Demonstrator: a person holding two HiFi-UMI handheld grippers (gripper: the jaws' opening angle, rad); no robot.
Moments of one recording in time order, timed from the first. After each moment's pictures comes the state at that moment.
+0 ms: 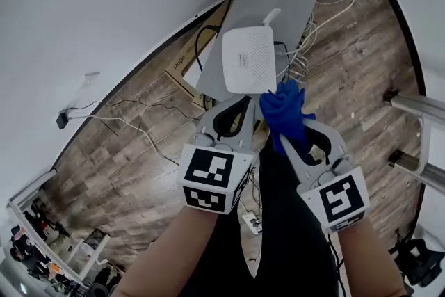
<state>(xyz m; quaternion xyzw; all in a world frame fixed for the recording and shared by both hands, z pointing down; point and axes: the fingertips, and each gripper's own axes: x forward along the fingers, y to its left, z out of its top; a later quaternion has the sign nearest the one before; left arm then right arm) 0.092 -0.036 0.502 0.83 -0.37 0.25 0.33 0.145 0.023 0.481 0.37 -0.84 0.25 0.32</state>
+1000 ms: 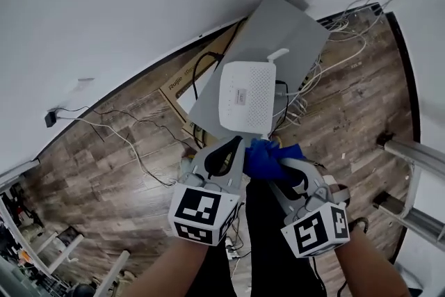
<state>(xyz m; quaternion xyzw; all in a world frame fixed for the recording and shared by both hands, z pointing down) 0.088 -0.042 0.544 0.80 -0.43 0.22 0.36 0.143 0.024 0.542 0.19 -0.87 0.12 0.44</state>
